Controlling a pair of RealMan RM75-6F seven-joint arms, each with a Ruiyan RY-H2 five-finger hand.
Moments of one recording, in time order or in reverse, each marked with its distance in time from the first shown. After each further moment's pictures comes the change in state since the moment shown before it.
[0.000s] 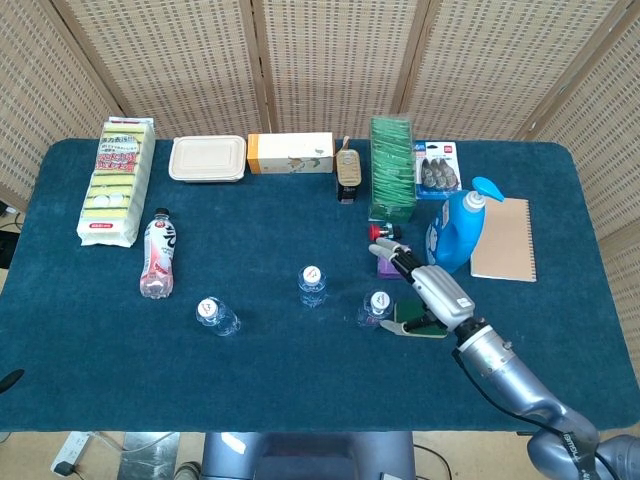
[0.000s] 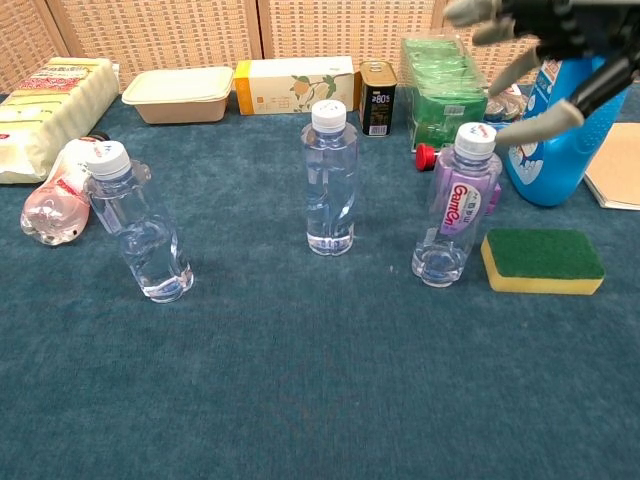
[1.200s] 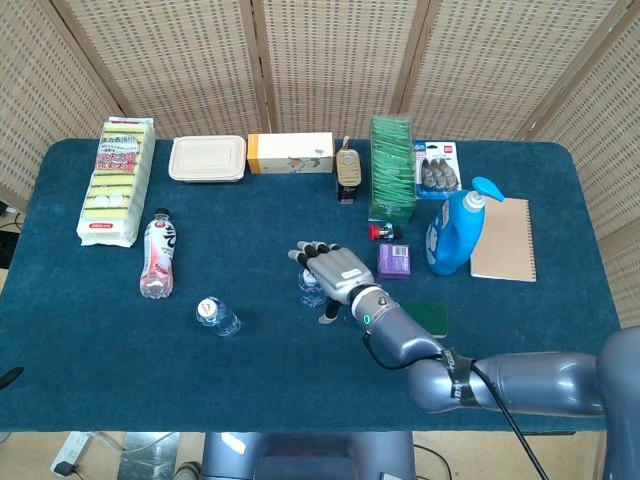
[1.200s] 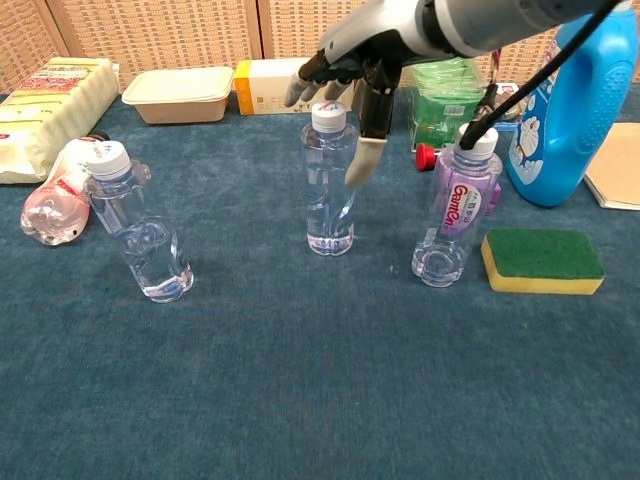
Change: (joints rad) left arm -0.025 0.011 0.003 0.031 -0.009 -0.038 -0.066; right arm 0.829 -0.091 -0.064 -0.025 1.221 -0.247 -0.847
